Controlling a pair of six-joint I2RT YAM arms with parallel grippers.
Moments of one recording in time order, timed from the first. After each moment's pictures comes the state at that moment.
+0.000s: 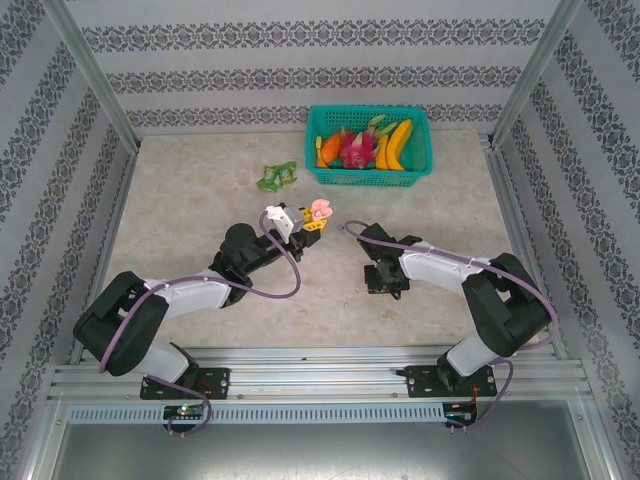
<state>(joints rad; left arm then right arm) -0.61 1.47 0.58 0.98 0.34 0.01 0.57 1.56 0.81 -0.66 0.06 0.56</state>
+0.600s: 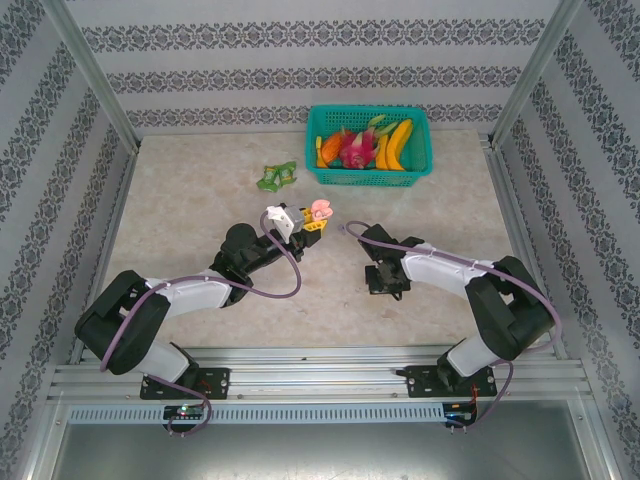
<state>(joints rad) -0.61 1.47 0.58 0.99 0.34 0.01 0.57 1.54 0.79 -0.65 0.06 0.56</state>
